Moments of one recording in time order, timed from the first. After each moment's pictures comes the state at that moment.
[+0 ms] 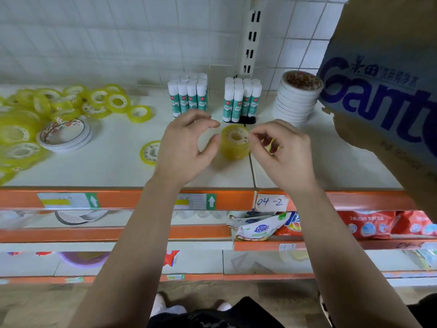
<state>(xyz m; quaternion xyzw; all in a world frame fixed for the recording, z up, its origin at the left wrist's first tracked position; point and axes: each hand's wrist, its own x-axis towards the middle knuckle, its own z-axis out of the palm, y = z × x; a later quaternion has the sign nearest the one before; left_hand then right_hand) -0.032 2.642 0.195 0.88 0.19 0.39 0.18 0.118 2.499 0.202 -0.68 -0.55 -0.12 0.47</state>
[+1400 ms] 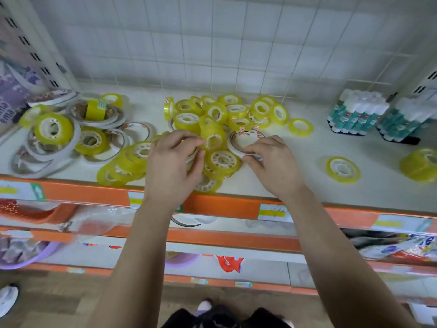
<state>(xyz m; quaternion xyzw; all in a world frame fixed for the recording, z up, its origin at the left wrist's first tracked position) -0.354 2.861 0.176 0.87 0.27 0.40 0.11 -0.150 2.764 0.164 -0.75 -0.59 -0.05 0.29</state>
